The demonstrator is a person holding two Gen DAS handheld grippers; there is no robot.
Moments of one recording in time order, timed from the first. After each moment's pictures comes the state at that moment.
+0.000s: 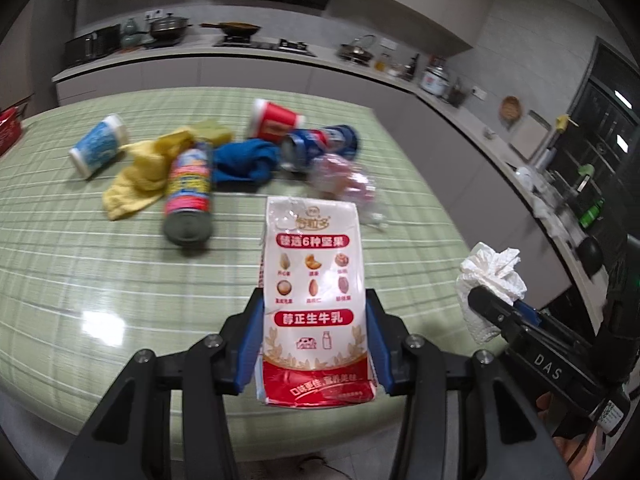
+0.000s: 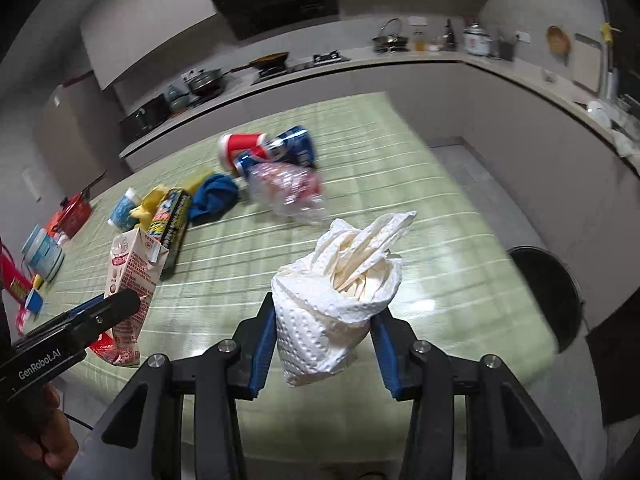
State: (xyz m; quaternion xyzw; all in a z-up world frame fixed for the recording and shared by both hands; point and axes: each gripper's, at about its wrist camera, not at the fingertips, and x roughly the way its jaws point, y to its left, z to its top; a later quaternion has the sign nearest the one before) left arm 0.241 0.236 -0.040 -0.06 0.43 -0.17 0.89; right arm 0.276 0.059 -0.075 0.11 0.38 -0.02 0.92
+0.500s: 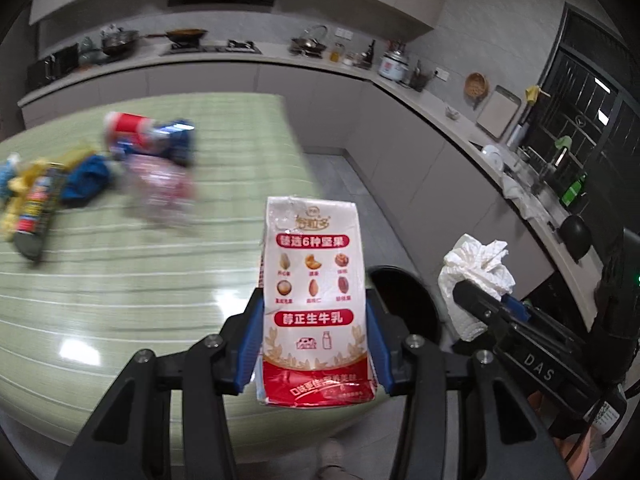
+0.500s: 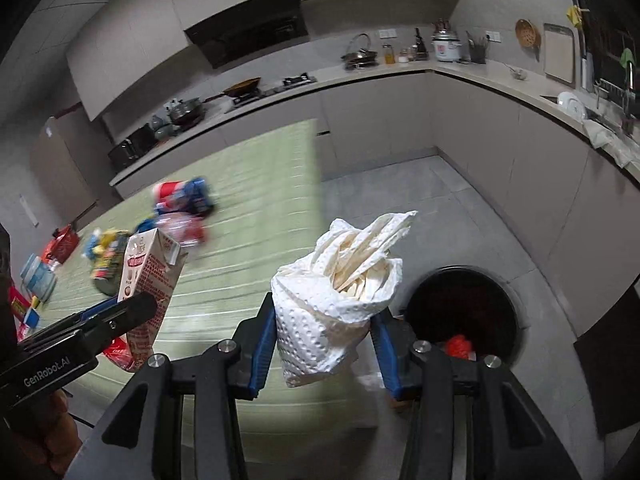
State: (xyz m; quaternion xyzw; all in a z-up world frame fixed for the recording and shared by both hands) left arm 0.232 0.017 -0.042 -0.04 0.43 -0.21 0.88; right arm 0.242 -0.147 -0.071 0.13 0.35 -0.03 0.93
